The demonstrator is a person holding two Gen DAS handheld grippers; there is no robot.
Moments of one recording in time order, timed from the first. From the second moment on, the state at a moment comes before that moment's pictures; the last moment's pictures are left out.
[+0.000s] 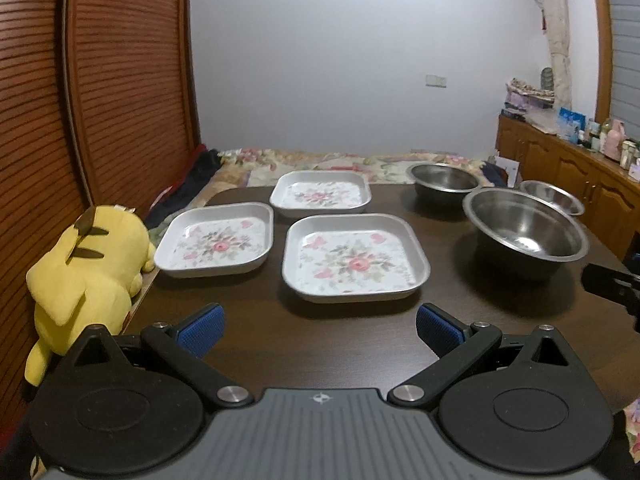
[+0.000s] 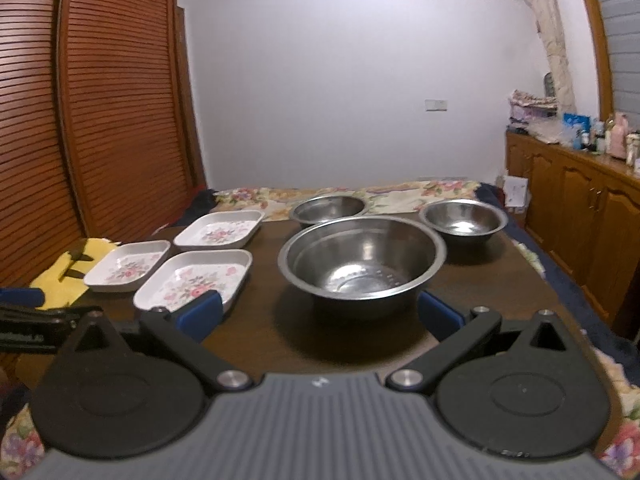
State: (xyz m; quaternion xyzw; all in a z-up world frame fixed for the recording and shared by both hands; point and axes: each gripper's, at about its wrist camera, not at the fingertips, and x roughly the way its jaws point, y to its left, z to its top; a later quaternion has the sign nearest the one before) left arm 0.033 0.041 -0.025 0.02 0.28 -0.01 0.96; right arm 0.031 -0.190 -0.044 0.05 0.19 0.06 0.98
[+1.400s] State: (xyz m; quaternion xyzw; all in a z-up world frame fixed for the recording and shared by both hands) left arm 0.137 0.121 -0.060 -0.04 0.30 -0.04 0.95; right arm 0.135 -0.091 -0.072 -0.01 0.26 0.18 0.95
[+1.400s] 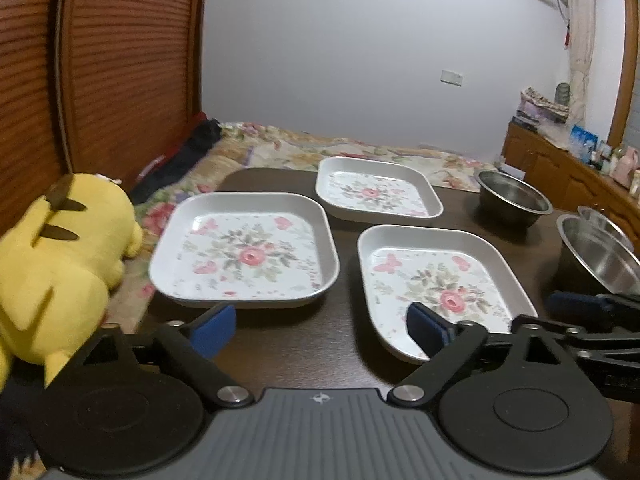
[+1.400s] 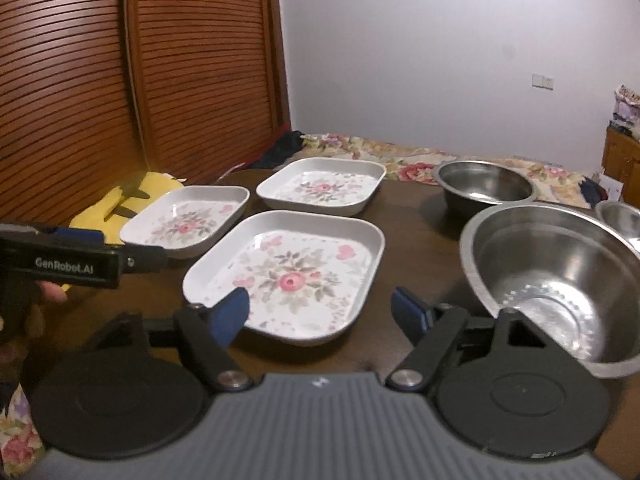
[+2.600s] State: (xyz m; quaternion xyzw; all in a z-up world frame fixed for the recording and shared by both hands) left arm 0.174 0.096 -0.081 -0.04 0.33 -0.09 0.94; right arm 0.174 -0.090 -0.093 0.02 0.30 0.13 0.95
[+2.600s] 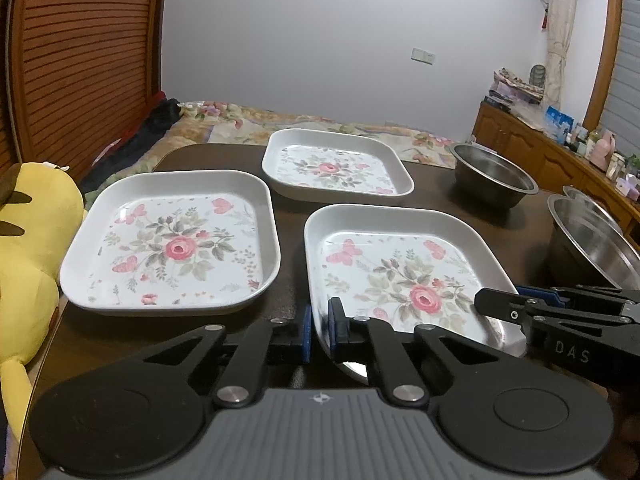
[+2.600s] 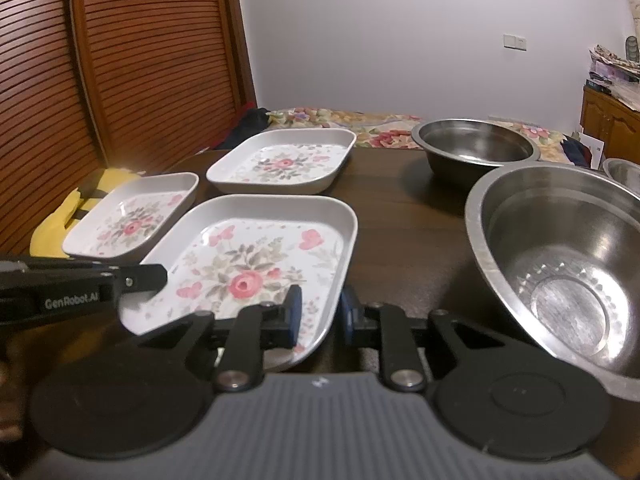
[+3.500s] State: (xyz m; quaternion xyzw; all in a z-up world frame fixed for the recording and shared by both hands) left arm 0.092 0.110 -0.074 -0.05 0.31 -0.10 0.94; right arm 0.104 -0.106 -0.087 0.04 0.29 0.19 0.94
